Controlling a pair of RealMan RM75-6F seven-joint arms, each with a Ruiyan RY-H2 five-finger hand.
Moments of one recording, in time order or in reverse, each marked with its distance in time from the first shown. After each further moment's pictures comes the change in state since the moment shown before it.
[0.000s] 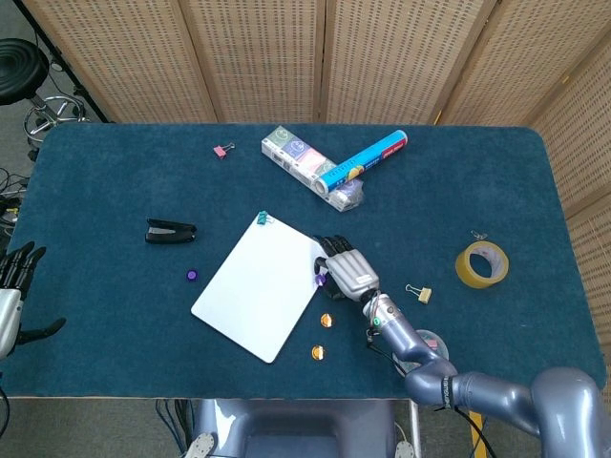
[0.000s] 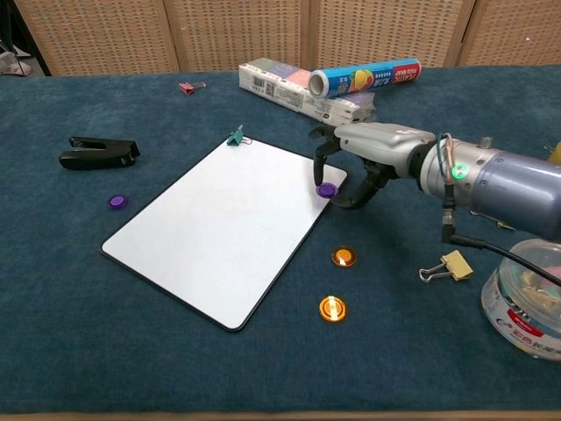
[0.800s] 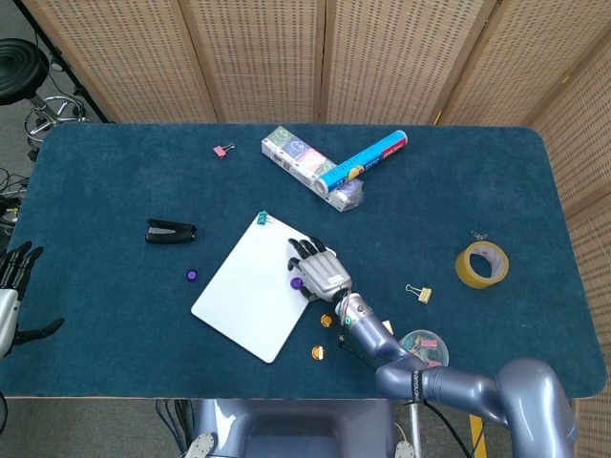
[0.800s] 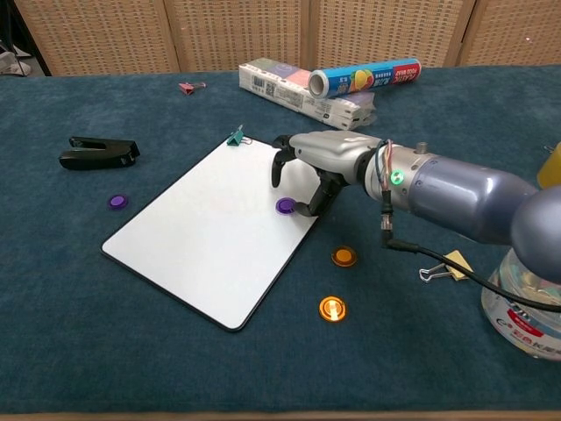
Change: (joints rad) left arm 0.003 0.010 0.001 -0.006 0.004 0.005 -0.012; right arm 0.098 -0.099 0.029 0.043 0.130 -0.028 -0.143
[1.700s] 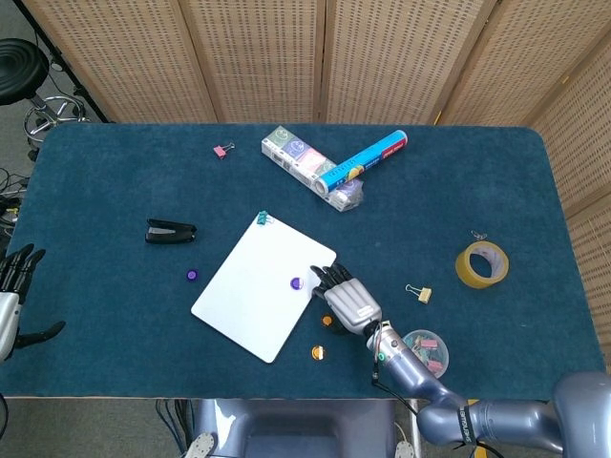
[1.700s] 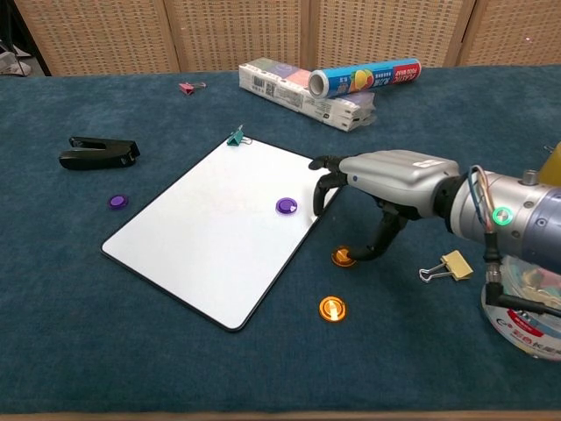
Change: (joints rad) left arm 0.010 0.003 0.011 -0.009 0.024 0.018 0.002; right arm -0.151 0.204 -0.166 -0.363 -0.050 0.166 -0.082
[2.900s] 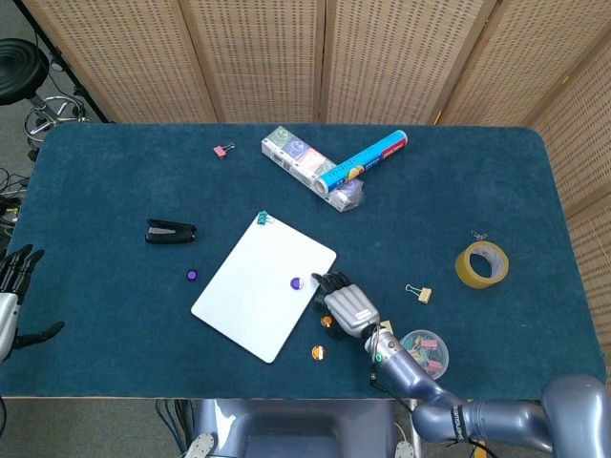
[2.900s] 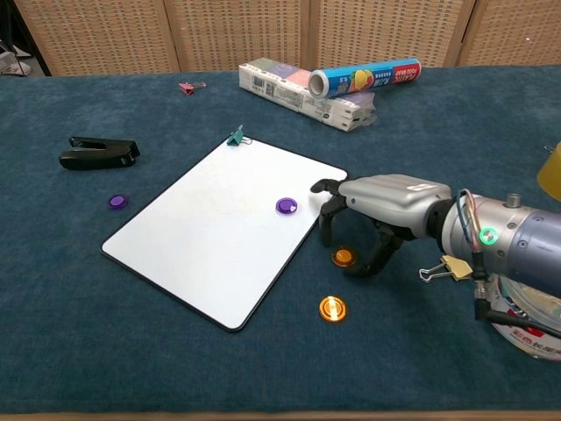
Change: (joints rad) left arm 0.002 0.006 0.001 0.000 0.002 0.001 -0.009; right arm -0.009 -0.052 -0.003 0.085 0.010 -0.055 0.044
